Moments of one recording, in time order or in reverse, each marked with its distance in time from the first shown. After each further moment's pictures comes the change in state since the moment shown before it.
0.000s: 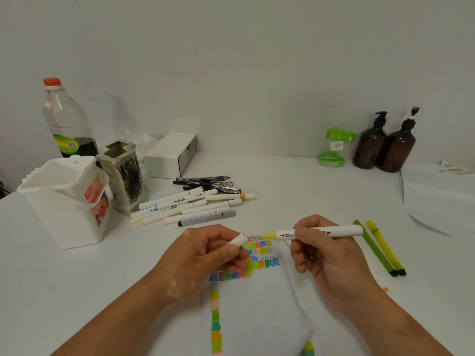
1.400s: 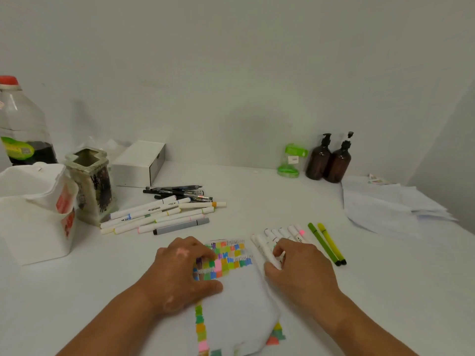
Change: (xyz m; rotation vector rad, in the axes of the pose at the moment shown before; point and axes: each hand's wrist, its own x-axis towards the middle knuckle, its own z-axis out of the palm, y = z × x) left_hand 0.007 -0.028 -0.008 0.953 0.011 0.109; right_hand -0.021 0.007 -0.007 -1.619 0.257 0.015
